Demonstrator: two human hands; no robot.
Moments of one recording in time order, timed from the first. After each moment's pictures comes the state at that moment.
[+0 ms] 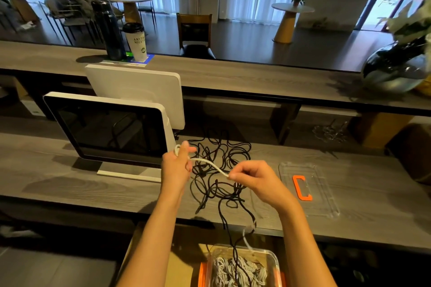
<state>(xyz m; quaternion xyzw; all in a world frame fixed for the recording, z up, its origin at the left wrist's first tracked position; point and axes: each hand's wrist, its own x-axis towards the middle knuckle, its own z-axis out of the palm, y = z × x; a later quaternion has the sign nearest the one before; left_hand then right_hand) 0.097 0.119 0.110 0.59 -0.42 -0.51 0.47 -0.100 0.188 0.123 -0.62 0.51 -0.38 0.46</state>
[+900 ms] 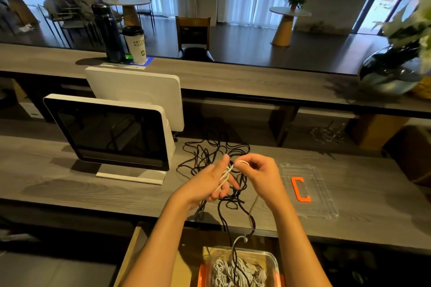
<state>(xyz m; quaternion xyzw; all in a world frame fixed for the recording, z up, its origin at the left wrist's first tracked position) 0.073 0.145 0.125 0.42 -0.63 -0.63 0.15 -0.092 0.184 0.122 -0.54 0.57 -0.50 0.37</state>
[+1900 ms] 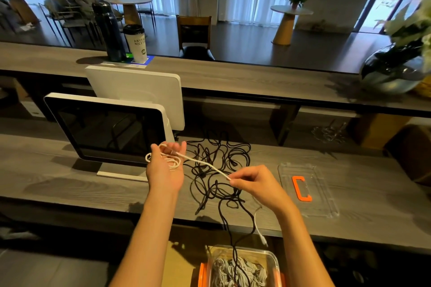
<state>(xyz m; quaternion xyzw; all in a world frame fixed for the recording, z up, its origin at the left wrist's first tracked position) 0.109 0.114 0.125 0.32 0.01 -0.66 0.68 -0.100 0.191 0.112 -0.59 0.56 -0.37 0.45</state>
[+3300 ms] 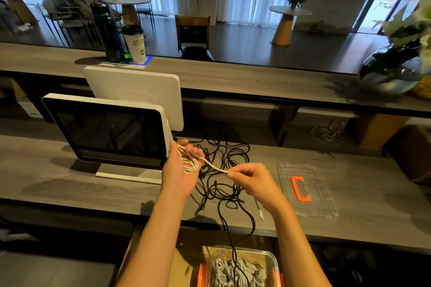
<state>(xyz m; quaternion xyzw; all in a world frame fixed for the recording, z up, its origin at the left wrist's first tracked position) 0.086 0.118 0.120 0.30 -0.09 -0.74 0.59 -0.092 0.186 0.112 -0.53 0.57 -0.42 0.47</state>
